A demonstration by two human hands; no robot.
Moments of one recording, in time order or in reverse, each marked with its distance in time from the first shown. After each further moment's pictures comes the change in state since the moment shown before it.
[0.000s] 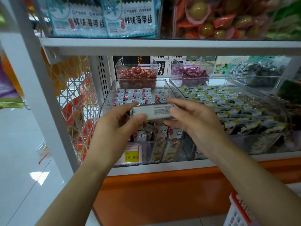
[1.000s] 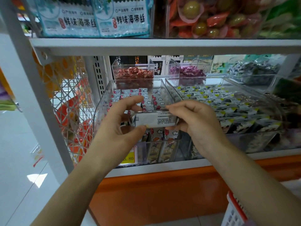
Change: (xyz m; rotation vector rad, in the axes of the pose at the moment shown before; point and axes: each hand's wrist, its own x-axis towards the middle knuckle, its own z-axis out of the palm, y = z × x) left_hand -0.003 0.003 0.004 -0.077 -0.185 0.085; right_hand 0.001 -0.008 0.004 -0.022 0.151 0.053
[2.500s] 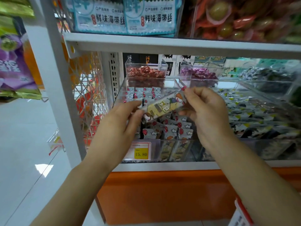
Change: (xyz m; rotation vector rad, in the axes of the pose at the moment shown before) left_hand -0.005 -0.006 -0.020 0.578 0.210 0.119; right_hand 0.012 -0.005 0.025 0.000 0.137 -0.122
